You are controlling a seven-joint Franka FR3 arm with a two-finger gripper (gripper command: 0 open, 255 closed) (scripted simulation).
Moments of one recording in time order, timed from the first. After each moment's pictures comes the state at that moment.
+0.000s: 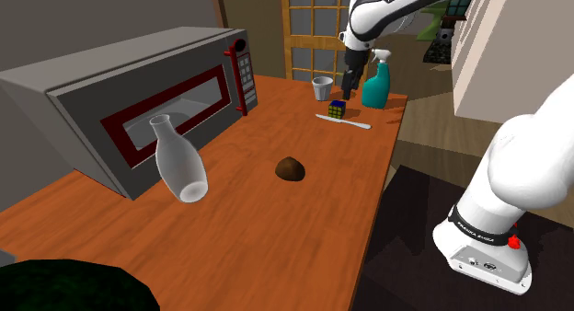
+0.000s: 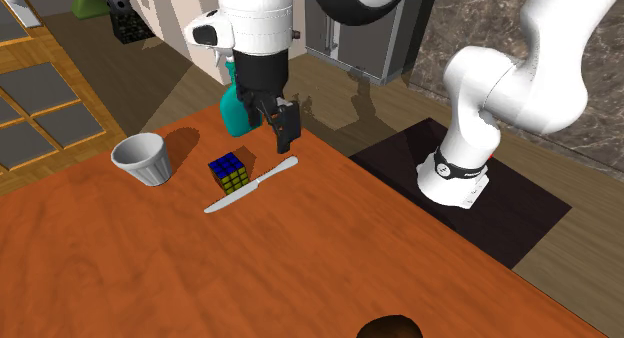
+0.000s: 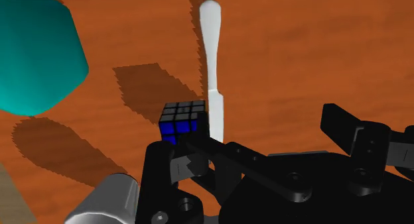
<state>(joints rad) -0.01 -0.25 -0.30 -2.27 -0.07 2.10 -0.40</state>
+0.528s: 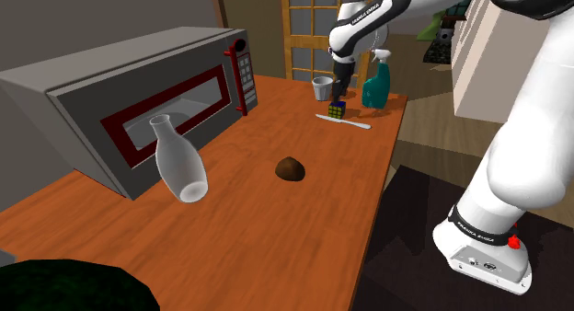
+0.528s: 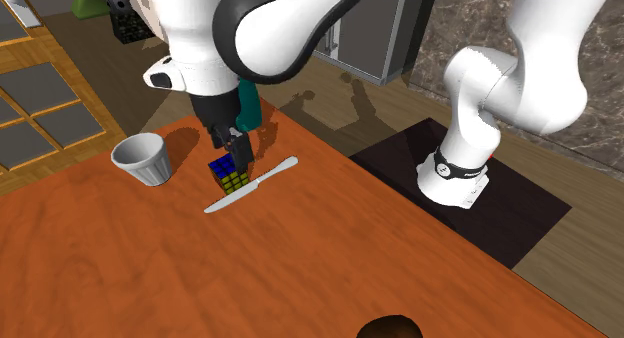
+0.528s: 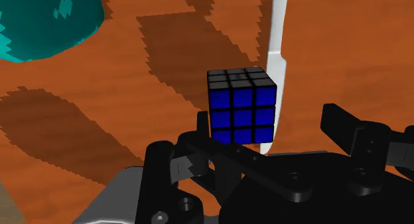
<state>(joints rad) -0.02 0.07 -0.36 -2.10 0.06 2.23 -0.58</state>
